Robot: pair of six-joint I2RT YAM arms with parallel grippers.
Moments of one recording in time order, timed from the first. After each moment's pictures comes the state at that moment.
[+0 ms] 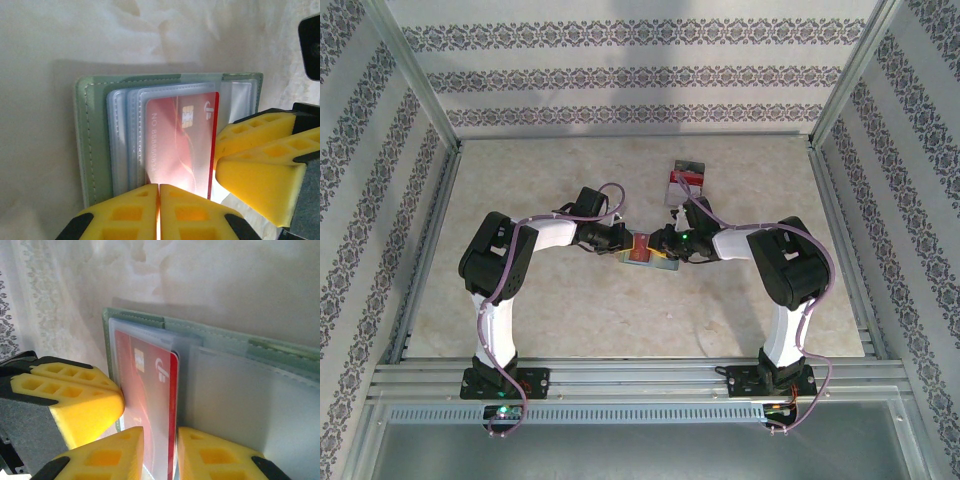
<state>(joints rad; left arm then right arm) -0.40 2.00 1.15 -0.15 0.64 -0.53 0.41 1.90 0.89 0.15 -0.65 0.86</state>
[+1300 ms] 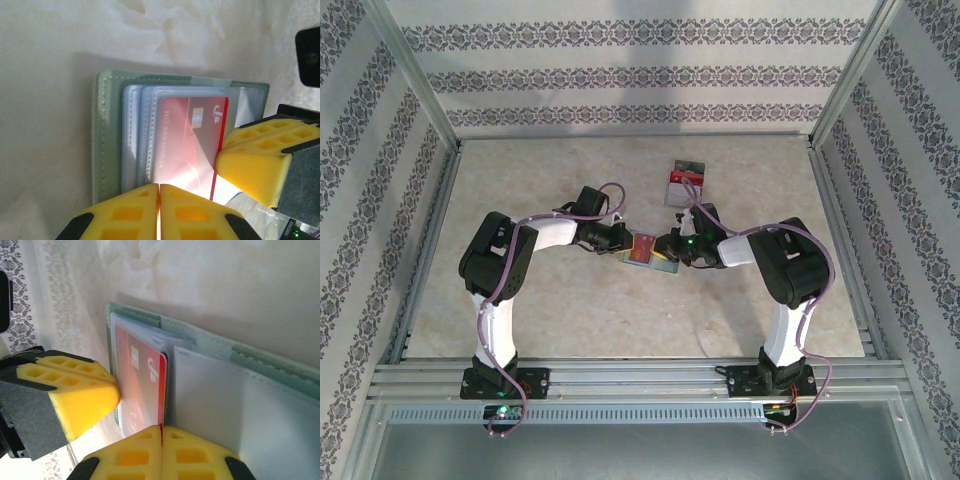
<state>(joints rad) -0.40 2.00 1.16 -0.19 0.62 -0.52 0.37 1.90 0.79 0.32 -0.70 0.89</state>
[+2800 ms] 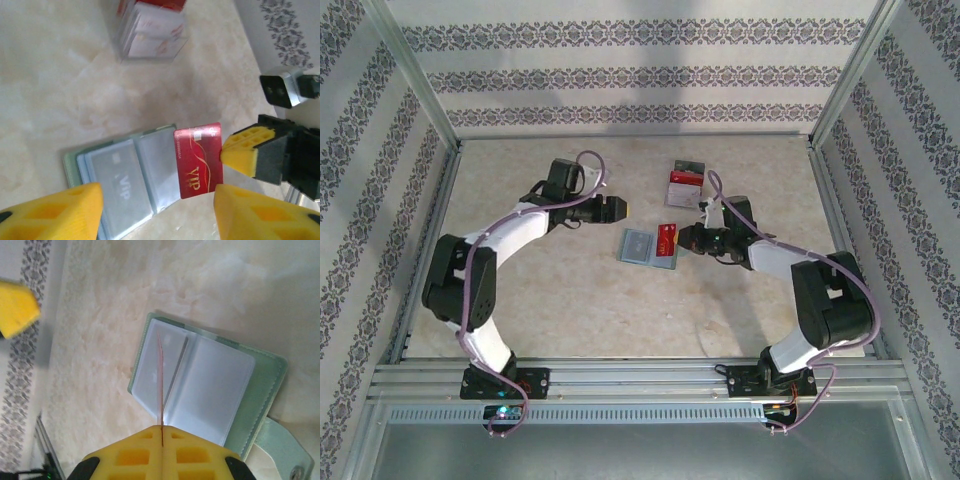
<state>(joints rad) -0.31 1.69 1.18 -0.21 0.64 -0.31 0.24 1.56 0.74 0.05 -0.71 0.53</state>
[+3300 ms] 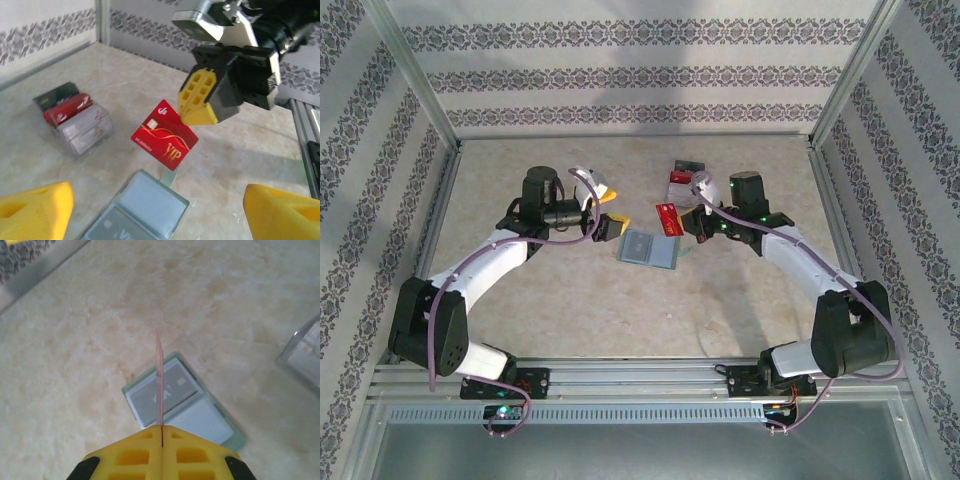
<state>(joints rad) -0.31 1.44 0.97 0.09 0.86 0.18 0.26 1.40 0.96 -0.30 -0.67 -0.16</state>
